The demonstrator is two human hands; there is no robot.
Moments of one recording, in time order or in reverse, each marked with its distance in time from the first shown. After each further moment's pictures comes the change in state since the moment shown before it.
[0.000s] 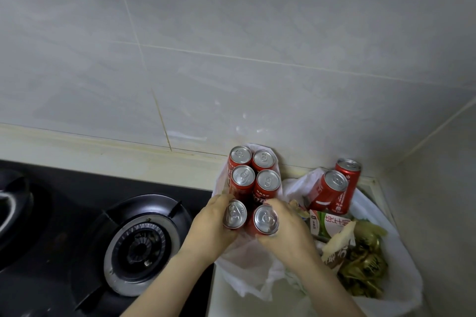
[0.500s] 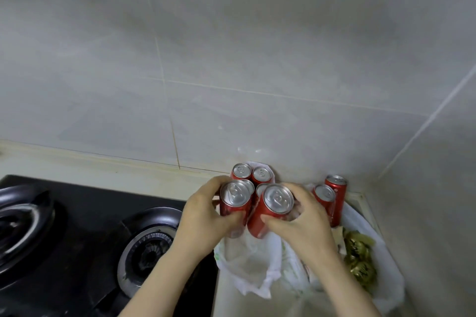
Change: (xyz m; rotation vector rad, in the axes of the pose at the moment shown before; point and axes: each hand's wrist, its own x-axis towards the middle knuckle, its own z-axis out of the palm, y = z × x) left_hand -0.046 0.060 -0.063 -0.262 0.276 0.152; right_hand -0.046 -0.061 -0.076 0.426 0.282 -0.117
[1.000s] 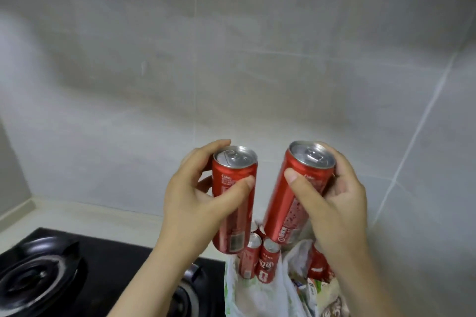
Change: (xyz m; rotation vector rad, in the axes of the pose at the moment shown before) left_hand -0.060 0.168 -0.117 -0.342 0.261 0.408; right_hand -0.053 -0.203 -0.060 0.460 0.221 -0.435
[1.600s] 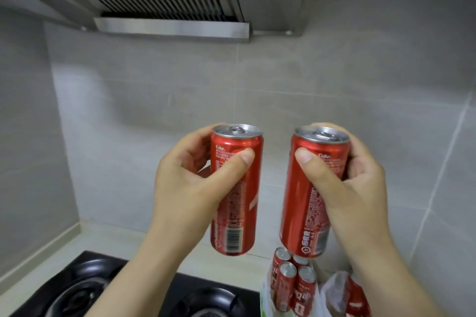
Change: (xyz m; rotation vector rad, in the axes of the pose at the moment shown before) left_hand 0.012 0.091 -0.086 -0.140 0.061 0.109; right_hand -0.002 -0.096 0.069 0.116 -0.058 -0.185
